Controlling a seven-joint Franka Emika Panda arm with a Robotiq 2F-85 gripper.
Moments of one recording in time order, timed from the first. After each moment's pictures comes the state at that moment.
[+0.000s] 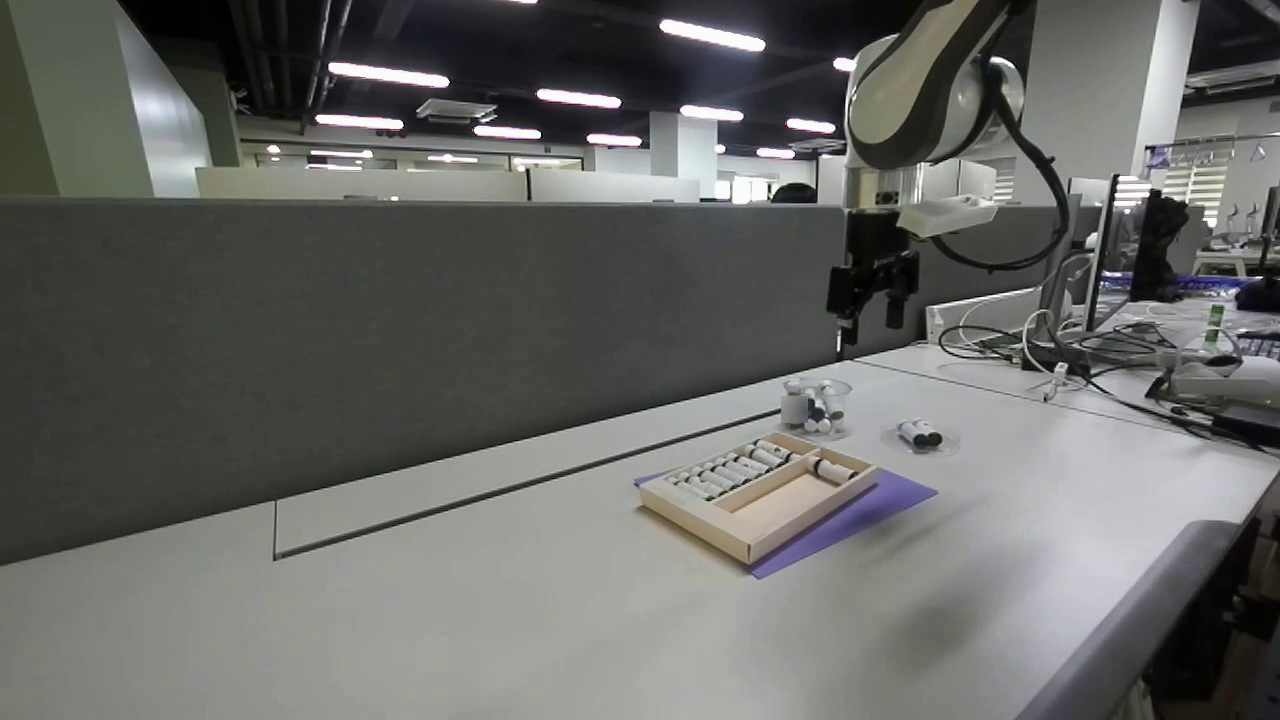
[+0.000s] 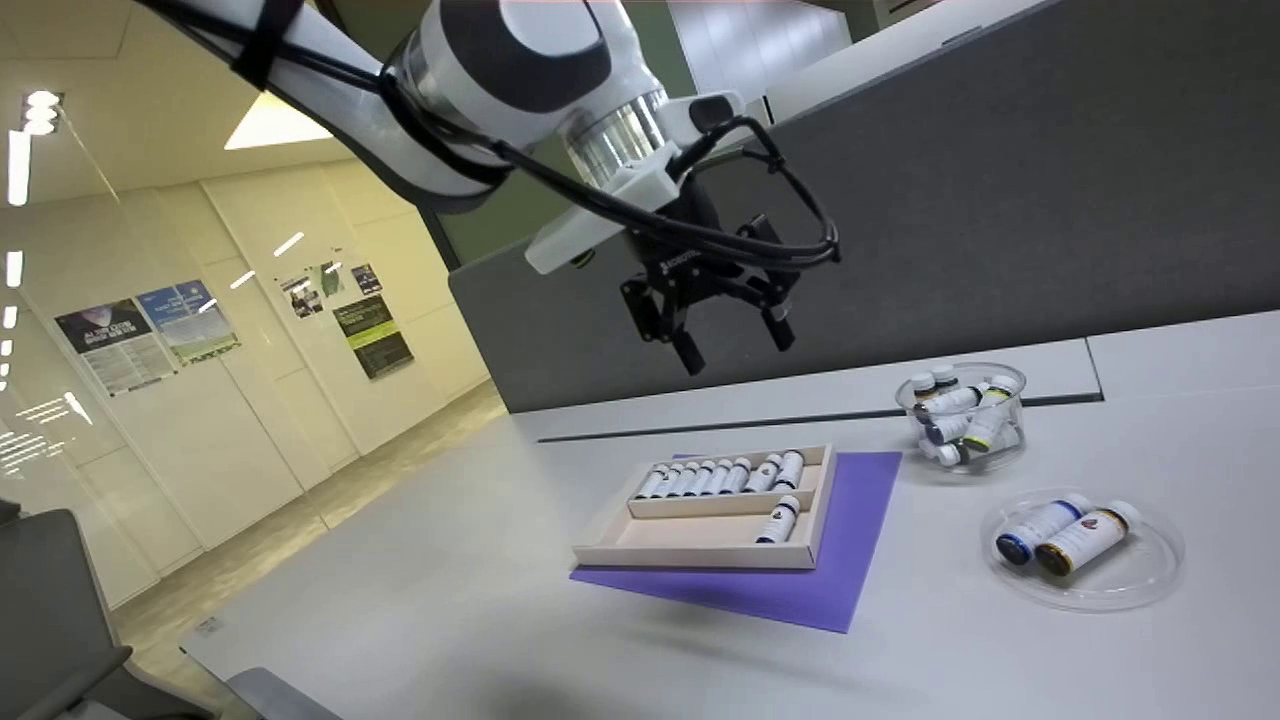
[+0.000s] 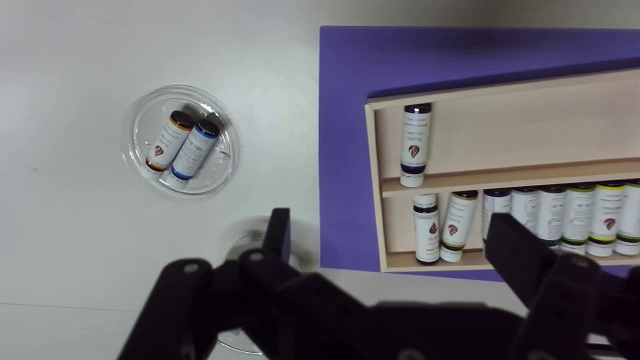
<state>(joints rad) -0.05 0.18 -0.16 -2.22 -0.11 2.49 -0.08</state>
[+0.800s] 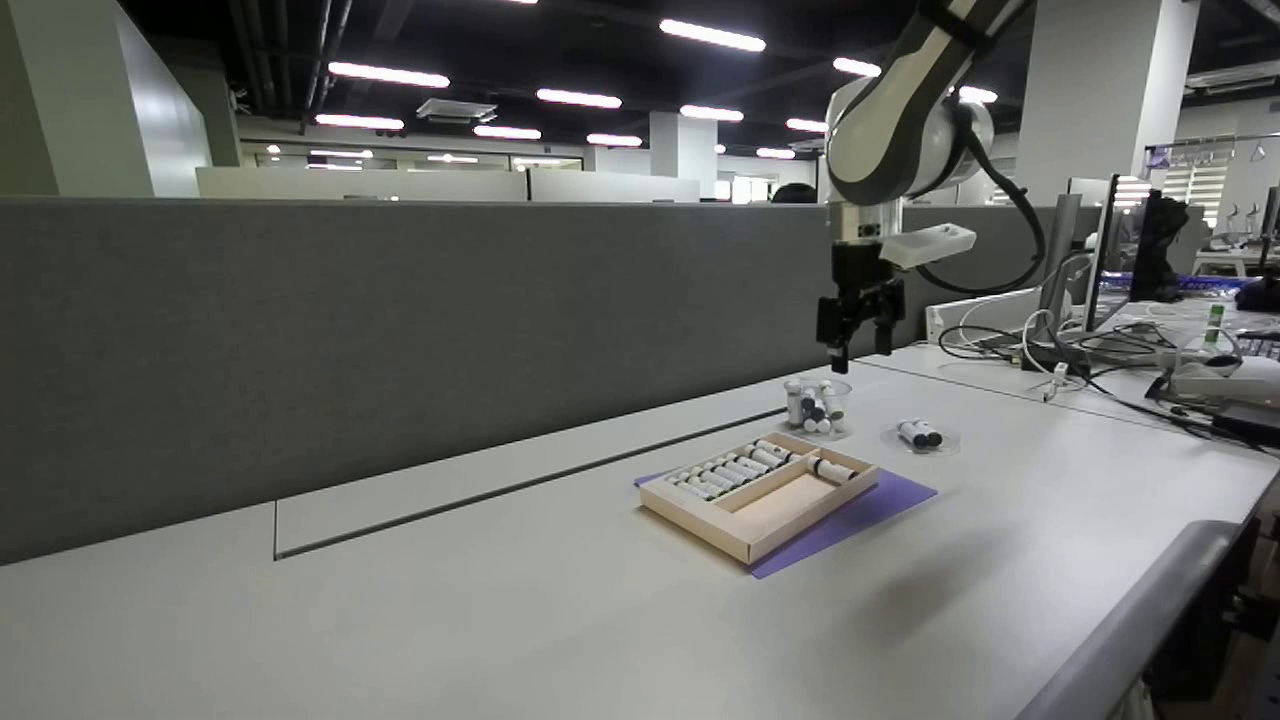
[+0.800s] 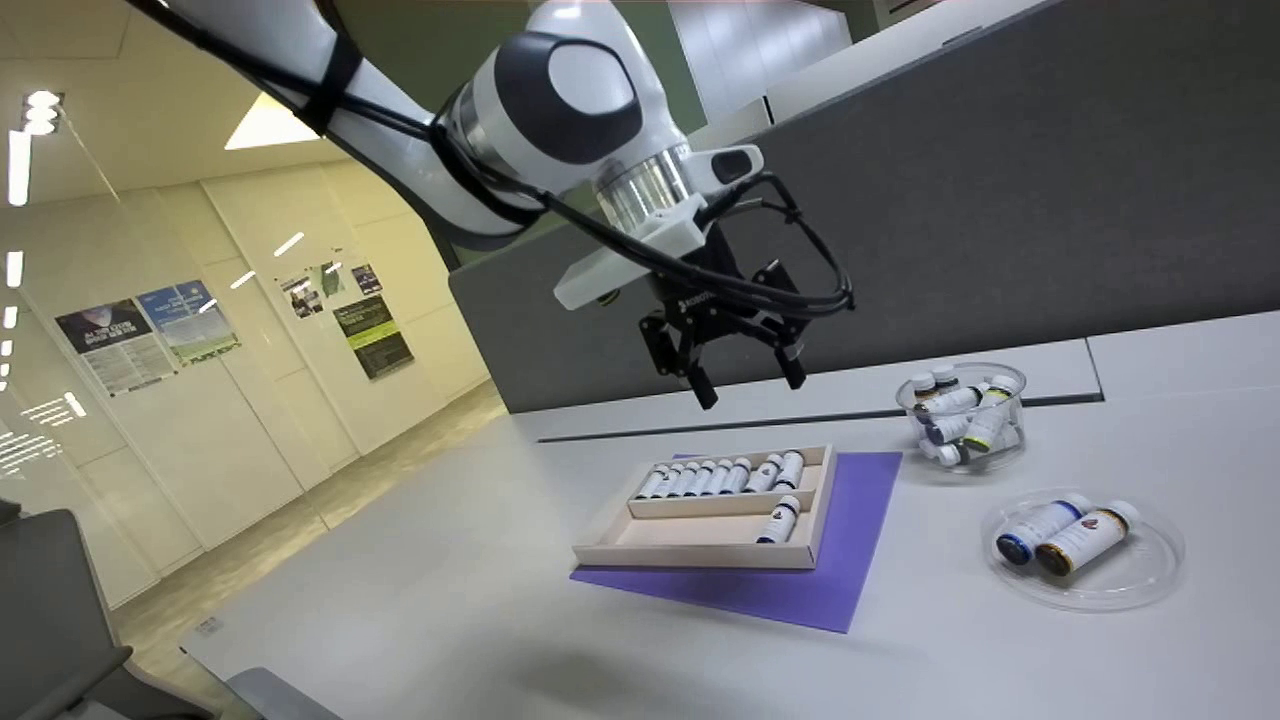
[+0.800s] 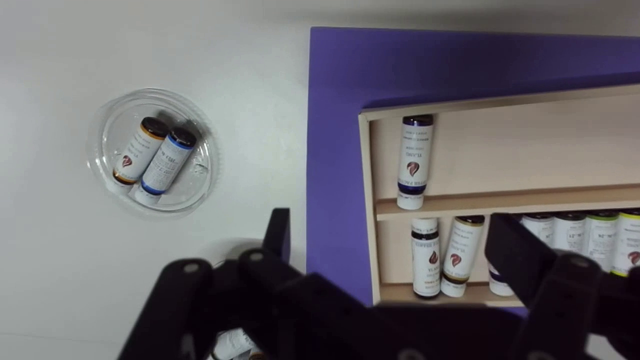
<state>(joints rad) -0.06 0.29 -0.13 -2.16 -0.12 2.49 -0.08</state>
